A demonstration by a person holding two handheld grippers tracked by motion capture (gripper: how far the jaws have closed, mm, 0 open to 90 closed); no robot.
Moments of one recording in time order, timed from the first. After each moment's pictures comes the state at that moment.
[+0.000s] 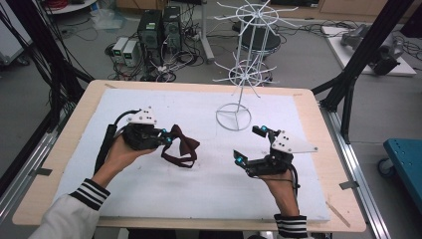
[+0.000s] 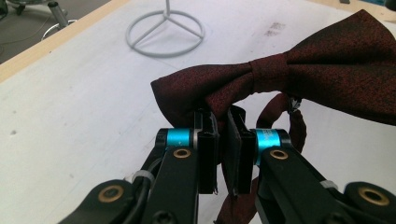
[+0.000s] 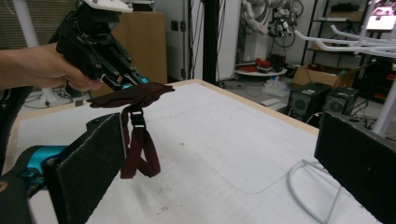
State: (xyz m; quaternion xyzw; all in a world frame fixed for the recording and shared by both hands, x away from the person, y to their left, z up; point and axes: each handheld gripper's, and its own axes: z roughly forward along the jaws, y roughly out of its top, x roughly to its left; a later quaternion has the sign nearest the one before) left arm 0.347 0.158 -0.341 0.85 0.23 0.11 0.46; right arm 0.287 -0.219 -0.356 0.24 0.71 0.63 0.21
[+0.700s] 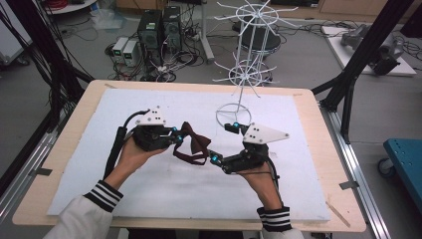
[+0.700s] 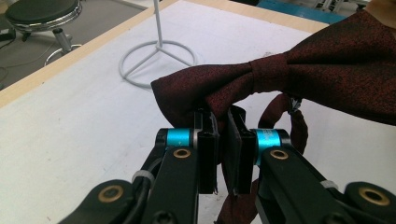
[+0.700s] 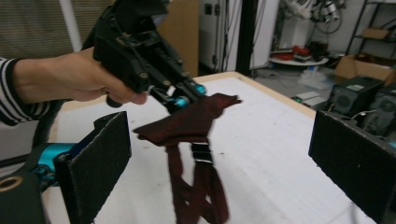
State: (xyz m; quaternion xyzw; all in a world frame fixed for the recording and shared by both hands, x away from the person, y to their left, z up) left arm 0.344 0.135 -0.340 0.83 0.22 0.13 0.49; right arm 0.297 -0.161 -0.339 0.20 0.75 0.61 0.15
